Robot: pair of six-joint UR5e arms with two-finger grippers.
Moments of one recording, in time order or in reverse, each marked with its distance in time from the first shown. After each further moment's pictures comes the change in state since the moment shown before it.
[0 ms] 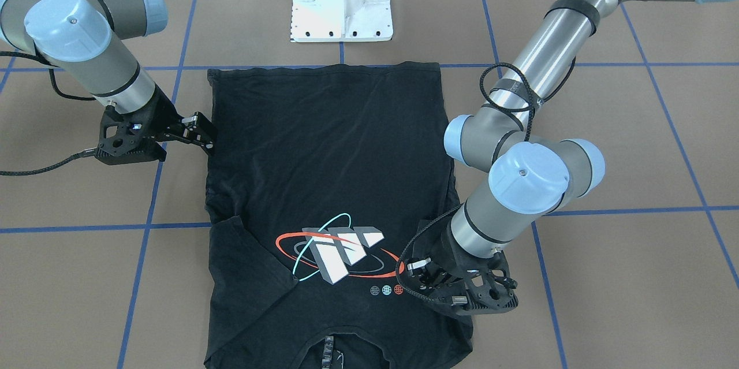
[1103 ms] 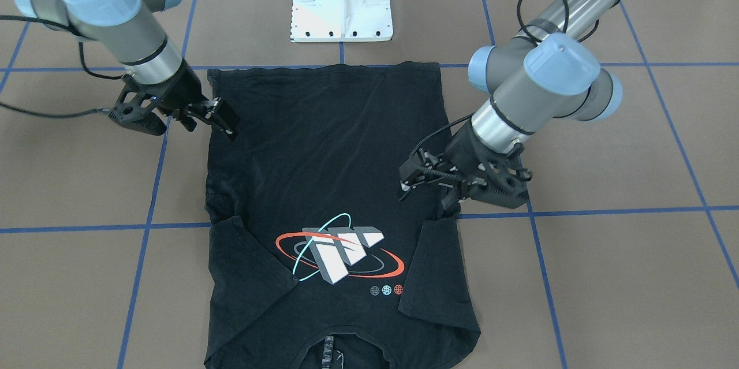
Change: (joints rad) left arm 0.043 0.367 -0.615 0.010 -0.038 -0.124; right arm -0.133 -0.022 0.126 -0.001 -0.111 0.606
